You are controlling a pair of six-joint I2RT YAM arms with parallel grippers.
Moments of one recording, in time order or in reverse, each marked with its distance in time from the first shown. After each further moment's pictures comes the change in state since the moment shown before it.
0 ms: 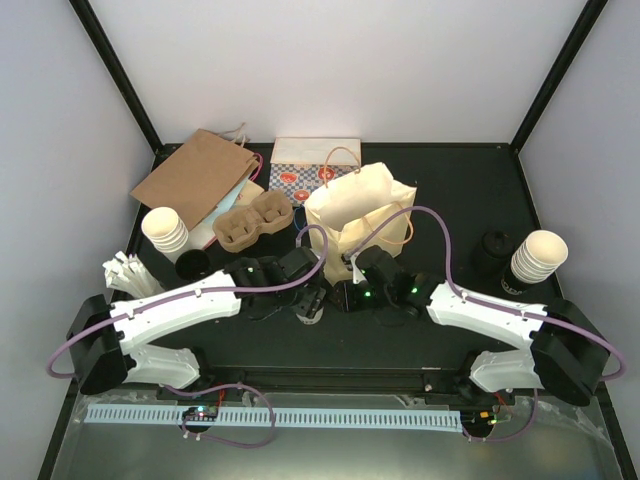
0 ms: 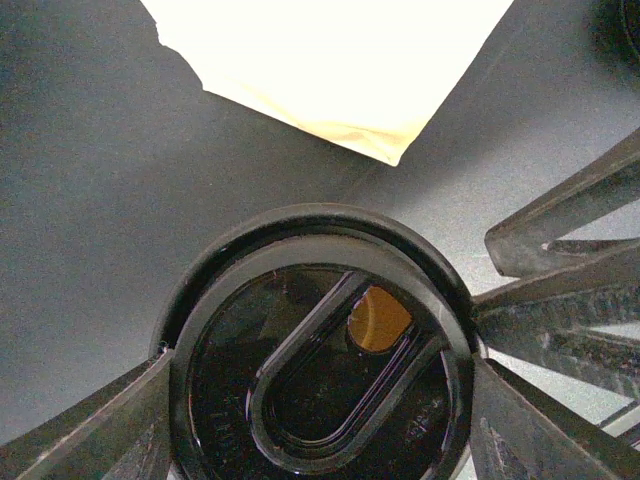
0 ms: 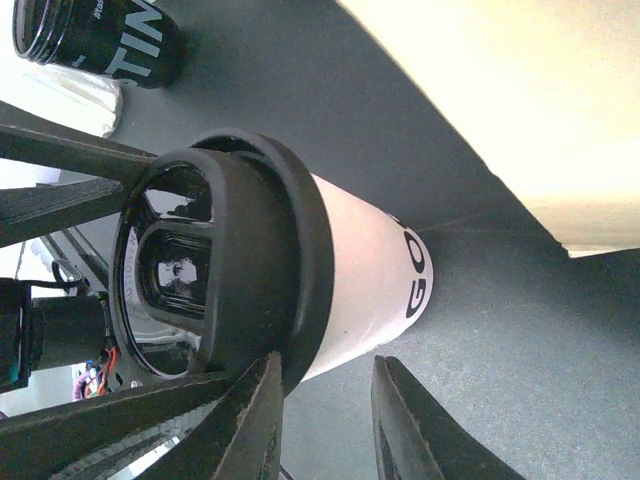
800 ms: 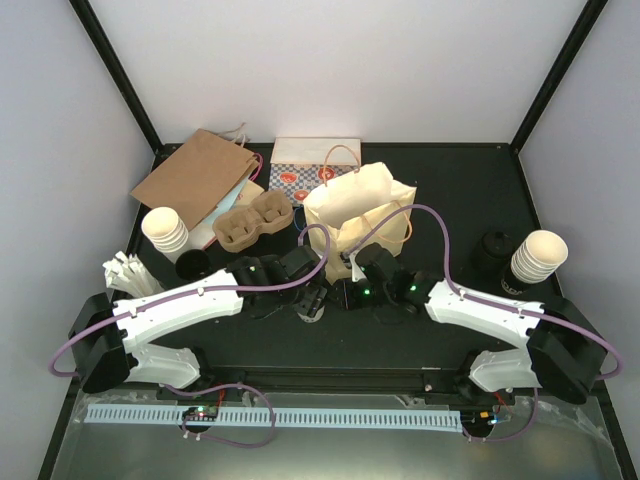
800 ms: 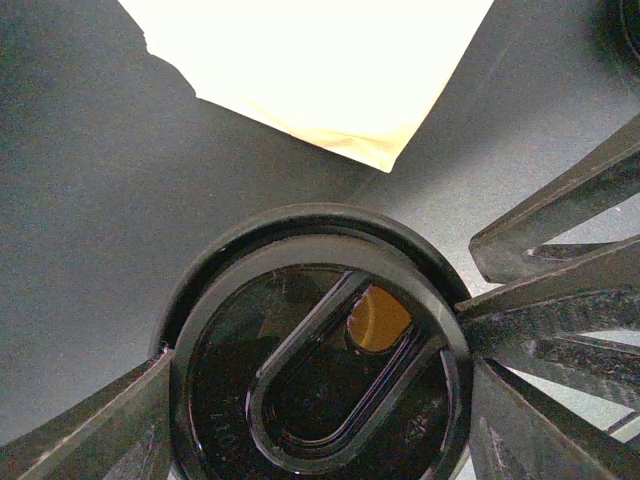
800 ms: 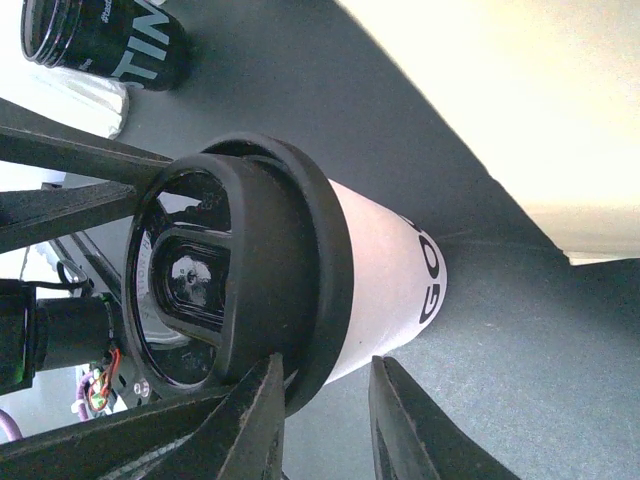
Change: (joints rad) left arm 0.000 0.020 0.009 0.016 0.008 0.026; right arm -0.013 0.019 0.010 0.014 -0.019 -0.020
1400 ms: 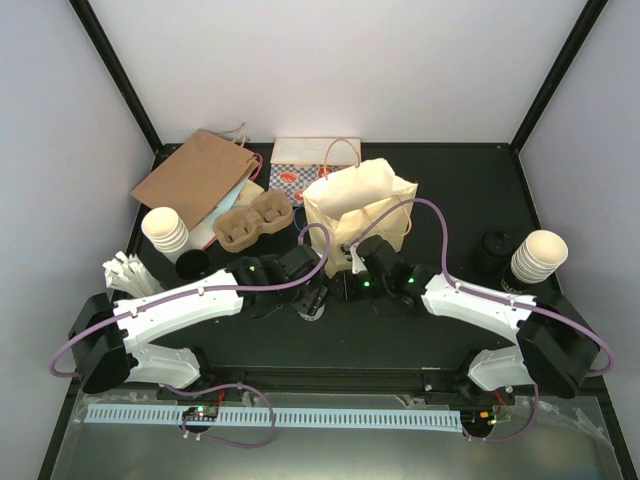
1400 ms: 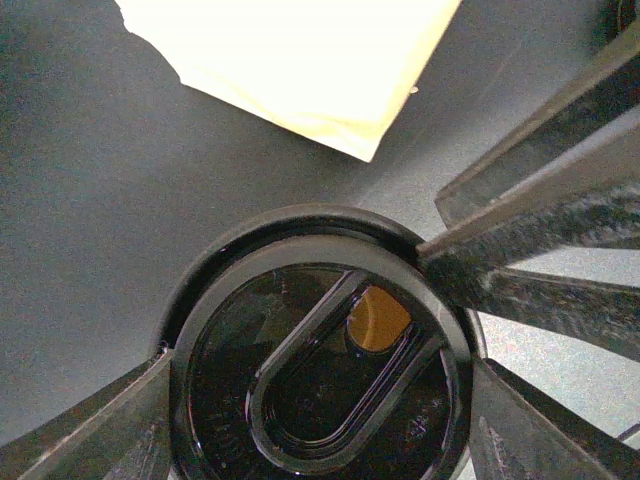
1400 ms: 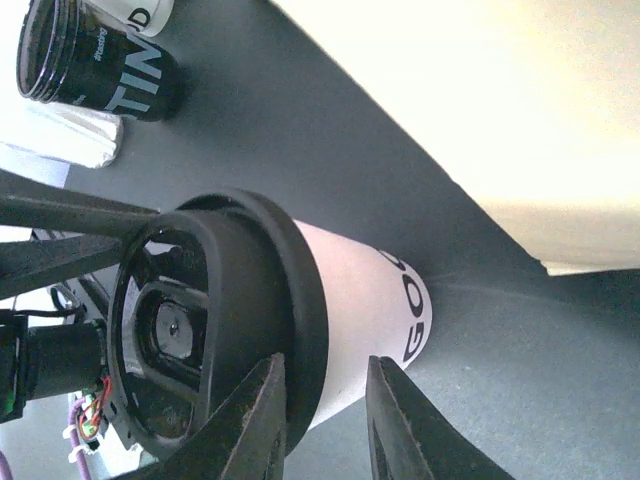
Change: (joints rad) left arm 0.006 0.000 -0.008 0.025 -0.003 0.010; right arm -0.051 0.036 0.009 0.038 -0.020 -0.025
